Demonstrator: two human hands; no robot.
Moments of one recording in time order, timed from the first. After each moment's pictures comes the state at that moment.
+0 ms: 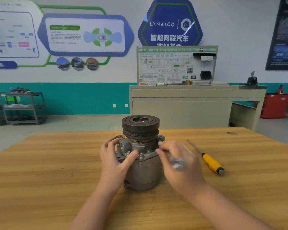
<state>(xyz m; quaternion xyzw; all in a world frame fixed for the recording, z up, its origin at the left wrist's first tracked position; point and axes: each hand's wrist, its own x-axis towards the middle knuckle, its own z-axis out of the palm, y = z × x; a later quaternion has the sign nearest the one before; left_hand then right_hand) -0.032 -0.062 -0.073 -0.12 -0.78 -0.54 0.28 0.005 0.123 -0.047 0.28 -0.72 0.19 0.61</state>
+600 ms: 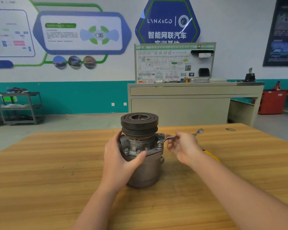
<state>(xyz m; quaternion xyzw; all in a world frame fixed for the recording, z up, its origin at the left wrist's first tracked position) -0.029 -0.057 -0.069 -0.15 -0.79 -0.52 0.30 -0.047 0.134 -0.015 -0.15 -0.45 0.88 0.09</state>
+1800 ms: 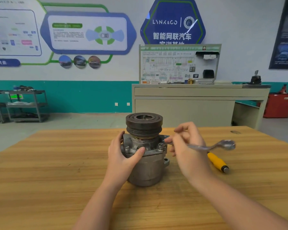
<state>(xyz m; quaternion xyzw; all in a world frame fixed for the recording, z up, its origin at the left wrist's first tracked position) -0.033 -0.066 -0.070 -0.12 -0.77 -0.58 0.24 0.024 0.106 -0.014 0.12 -0.72 0.59 0.34</state>
